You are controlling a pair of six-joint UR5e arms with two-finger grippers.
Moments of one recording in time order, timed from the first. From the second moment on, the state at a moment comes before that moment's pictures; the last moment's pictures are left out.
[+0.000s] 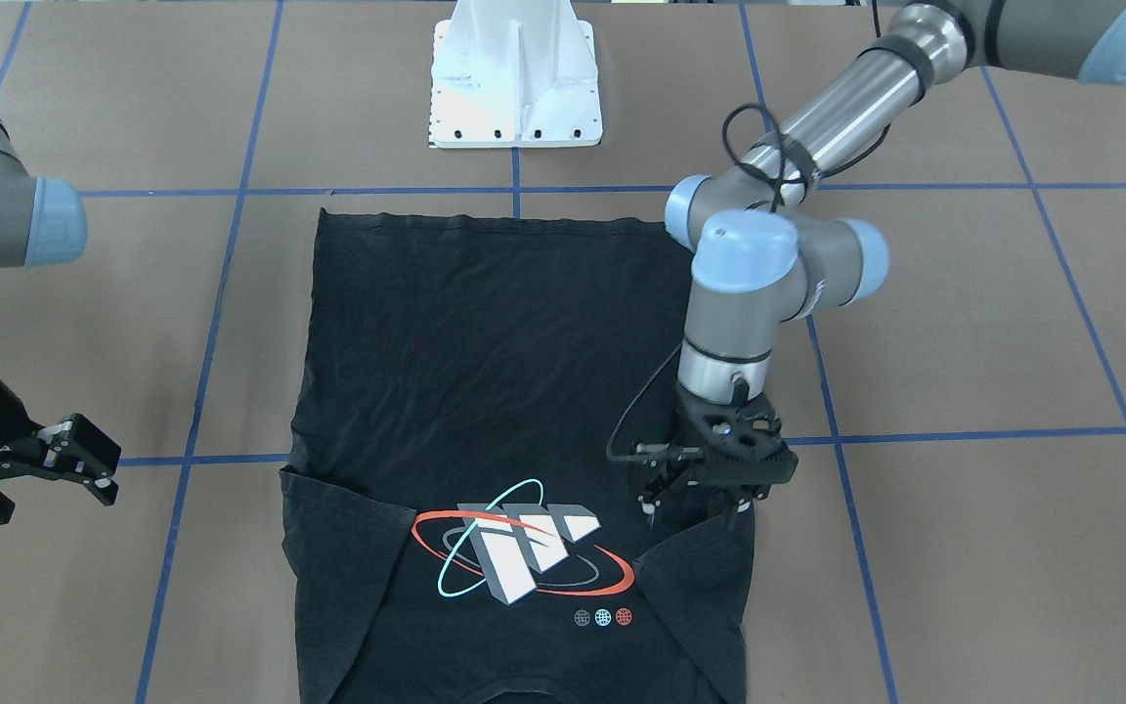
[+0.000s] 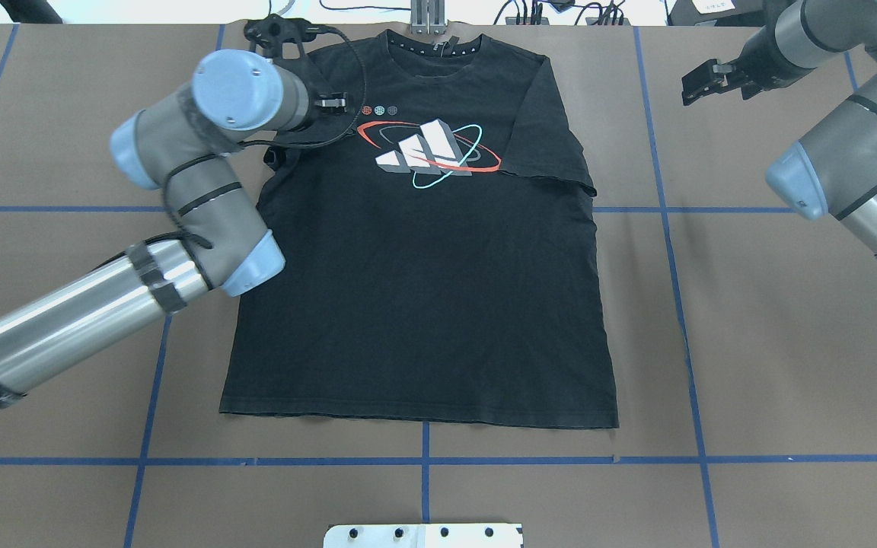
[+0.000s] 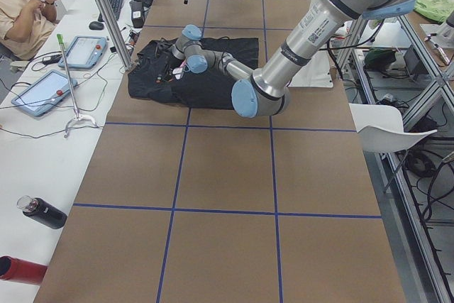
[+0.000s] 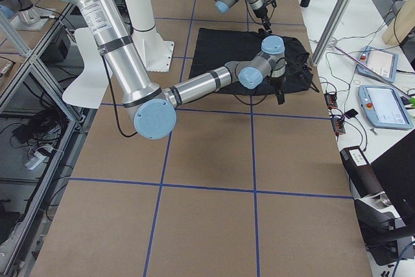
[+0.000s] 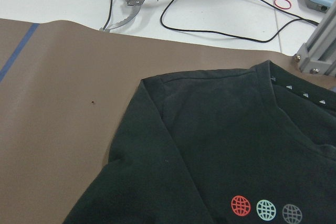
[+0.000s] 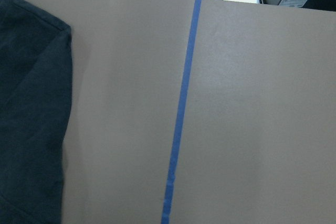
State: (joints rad) left arm -0.76 -2.27 -1.35 -2.13 -1.60 -1.05; right arm 1.08 -1.14 1.55 -1.19 2.07 0.74
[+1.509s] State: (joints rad) left arm -0.29 -1.57 -2.02 -2.16 -1.55 -1.33; right arm 0.32 -1.71 2.25 -1.20 1.48 1.40
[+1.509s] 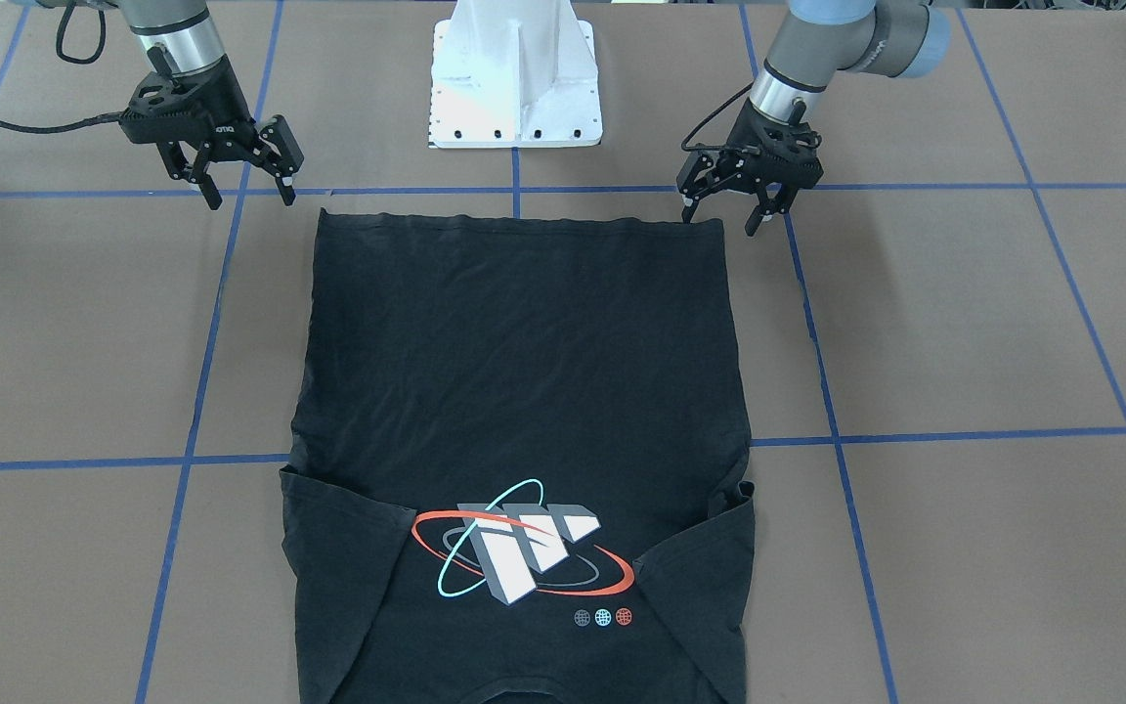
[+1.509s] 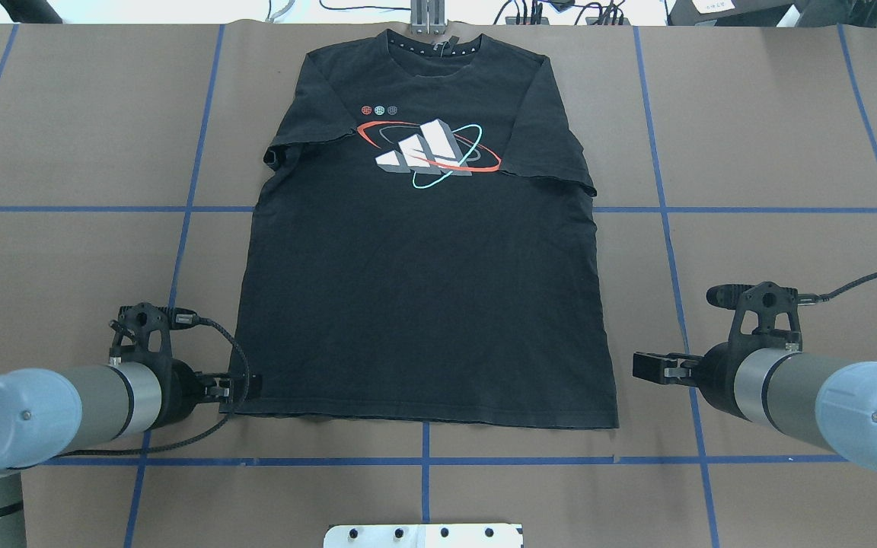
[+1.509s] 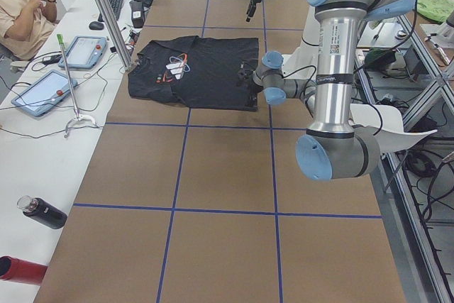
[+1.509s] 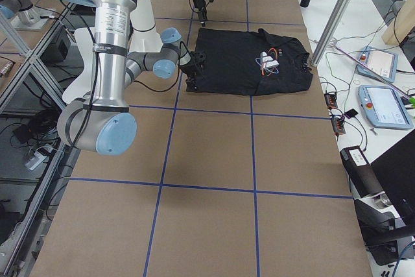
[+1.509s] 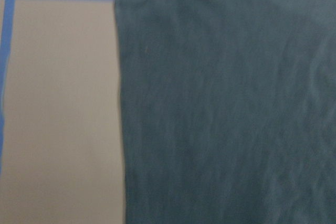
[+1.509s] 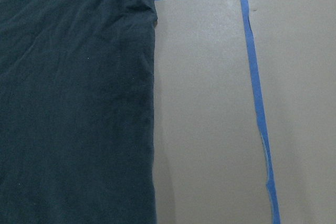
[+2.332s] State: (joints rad) left arm -0.26 -1.58 -1.98 -2.17 -1.55 -1.35; right arm 0.32 -1.71 2.26 -1.20 1.47 1.41
